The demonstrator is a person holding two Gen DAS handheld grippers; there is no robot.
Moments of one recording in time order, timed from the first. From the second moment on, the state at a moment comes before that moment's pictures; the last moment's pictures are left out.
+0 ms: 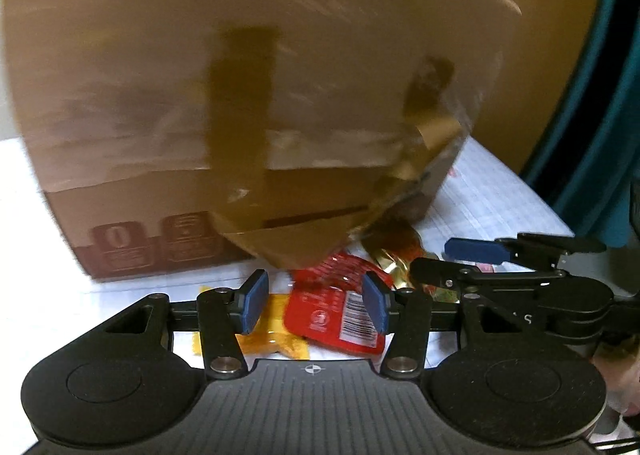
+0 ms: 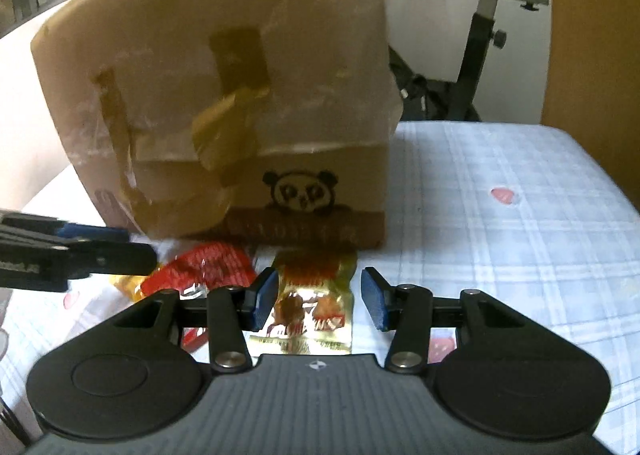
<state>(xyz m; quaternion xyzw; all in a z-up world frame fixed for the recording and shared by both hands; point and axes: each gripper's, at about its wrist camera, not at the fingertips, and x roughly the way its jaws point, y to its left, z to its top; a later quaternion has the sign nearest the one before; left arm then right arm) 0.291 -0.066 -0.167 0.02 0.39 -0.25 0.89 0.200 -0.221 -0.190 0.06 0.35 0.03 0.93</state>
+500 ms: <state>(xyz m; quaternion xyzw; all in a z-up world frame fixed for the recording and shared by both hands) 0.290 -0.104 -0.195 0.10 0.39 -0.27 0.87 0.186 -0.232 -0.199 0.09 0.34 0.02 0.94</state>
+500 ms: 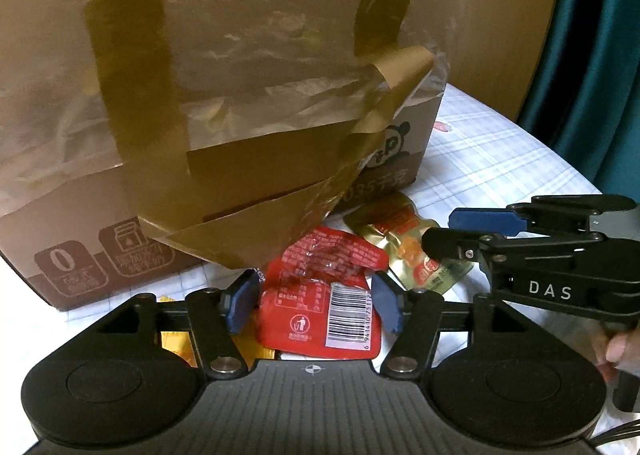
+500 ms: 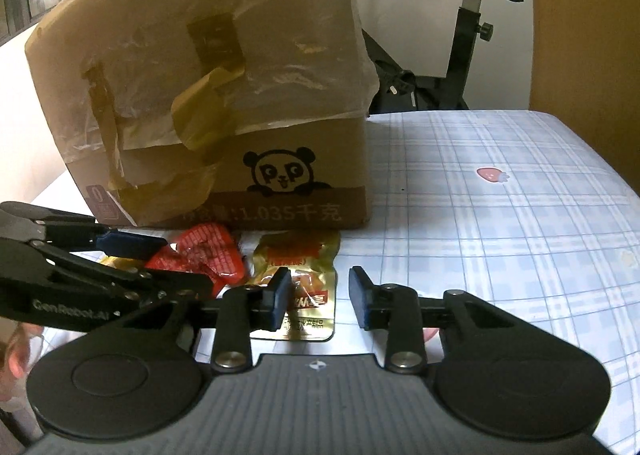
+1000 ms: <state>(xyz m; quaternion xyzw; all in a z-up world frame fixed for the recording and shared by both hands) 0.273 -0.077 -0.187 0.07 0.39 -0.26 0.88 0.213 -0.222 -0.195 0.07 0.36 0.04 0.93</state>
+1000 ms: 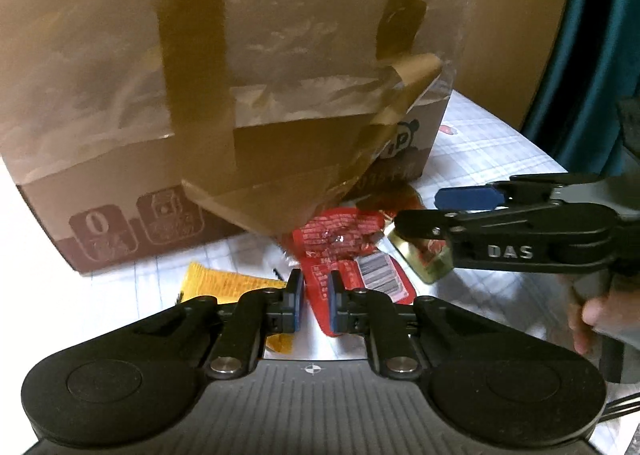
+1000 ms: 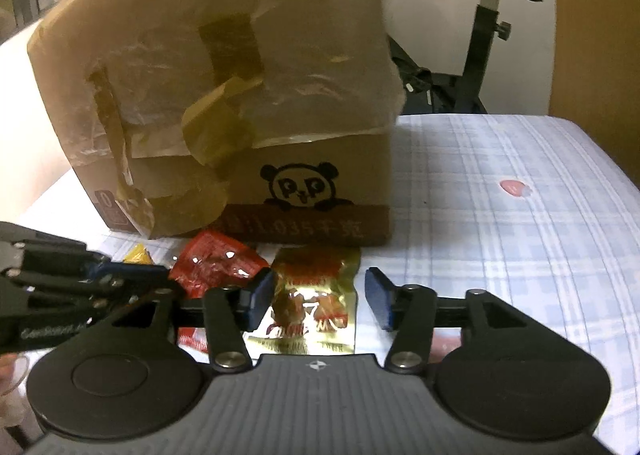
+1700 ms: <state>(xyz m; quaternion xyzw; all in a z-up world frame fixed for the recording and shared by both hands) 0.282 -0.102 -0.179 0.07 0.39 -0.25 0.89 0.174 -0.210 -0.204 0.05 0.35 0.03 0.94</state>
